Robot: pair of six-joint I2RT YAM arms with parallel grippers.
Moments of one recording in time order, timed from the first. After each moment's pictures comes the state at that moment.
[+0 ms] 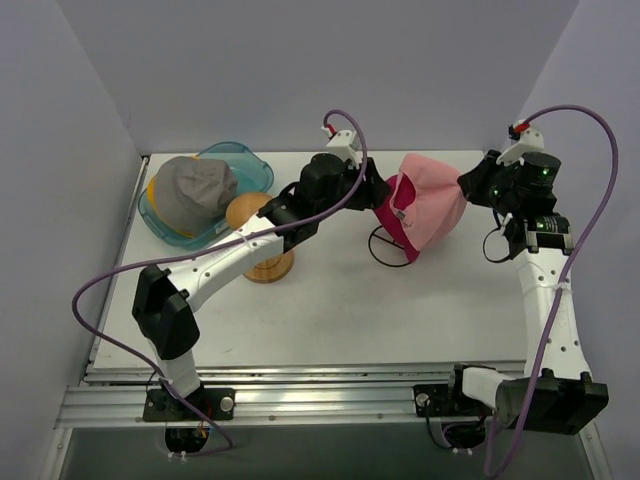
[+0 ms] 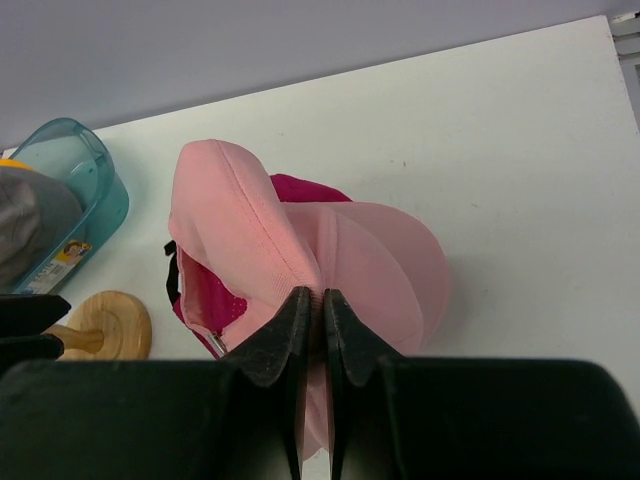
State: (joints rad) left arm -0.85 1.77 1.66 -0.09 -0.06 -0.59; right arm -0.12 1.18 1.31 -0.48 -0.27 0.26
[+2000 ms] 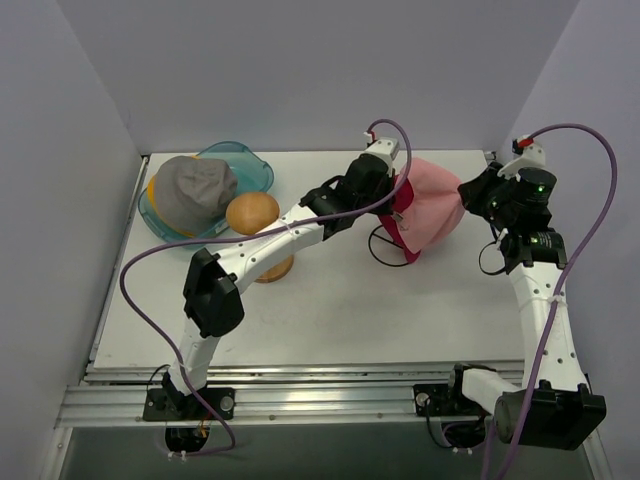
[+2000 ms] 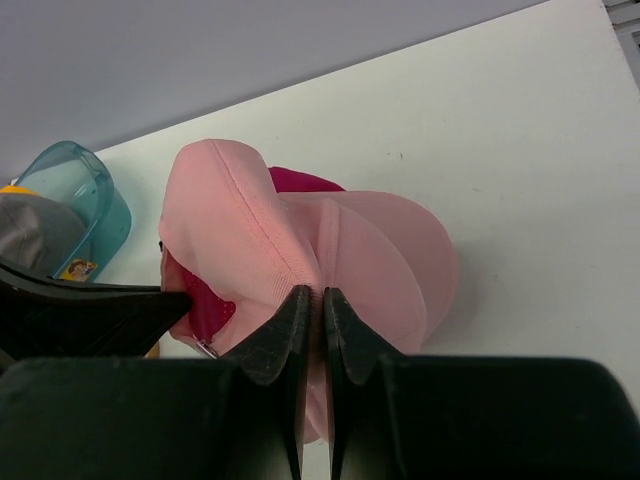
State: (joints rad) left arm -0.91 2.09 2.04 -0.37 -0.18 -0.46; right arm -0.12 1.10 1.15 -0.38 -0.23 0.35
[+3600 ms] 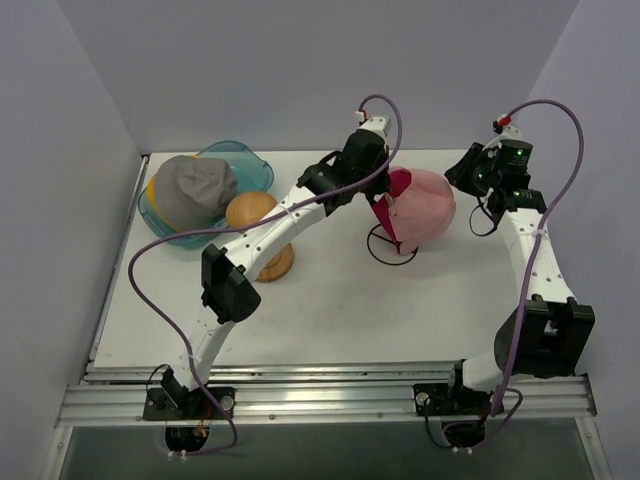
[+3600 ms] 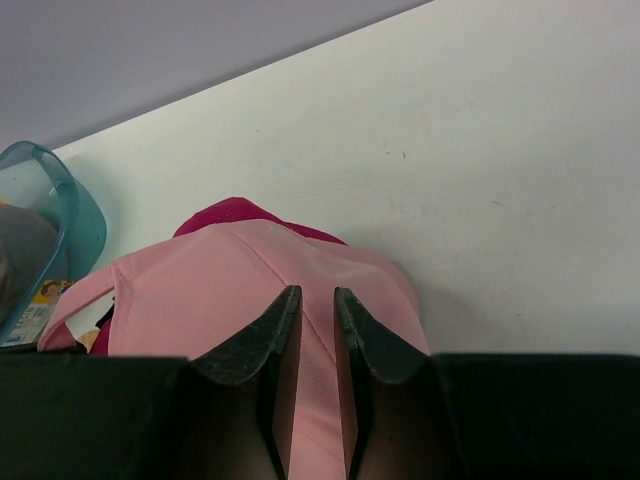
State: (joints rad) left arm -0.84 2.27 2.45 -0.63 -0.16 -0.51; right arm -0.12 1.45 1.31 -0.32 -0.26 0.36
